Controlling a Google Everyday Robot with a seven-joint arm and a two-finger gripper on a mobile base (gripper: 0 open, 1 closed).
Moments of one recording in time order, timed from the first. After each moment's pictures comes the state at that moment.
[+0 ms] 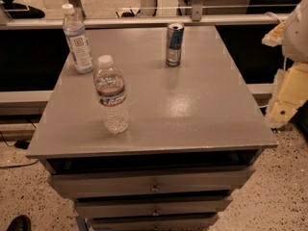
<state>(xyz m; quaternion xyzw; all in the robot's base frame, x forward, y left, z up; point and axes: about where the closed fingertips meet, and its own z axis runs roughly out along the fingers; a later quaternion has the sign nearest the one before) 0.438 -0.217 0.976 -0.60 0.78 -0.03 0.16</state>
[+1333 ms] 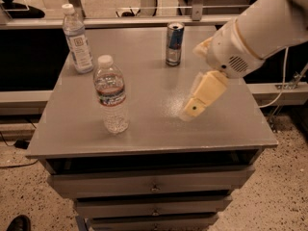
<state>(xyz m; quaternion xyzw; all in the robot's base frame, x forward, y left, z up) 0.483 -0.085 0.939 -0.59 0.74 0.13 0.29</state>
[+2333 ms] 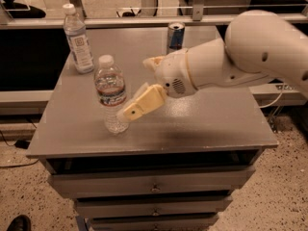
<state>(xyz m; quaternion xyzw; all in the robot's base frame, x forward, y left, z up) 0.500 0.042 0.912 -0.53 0.68 0.31 0.40</state>
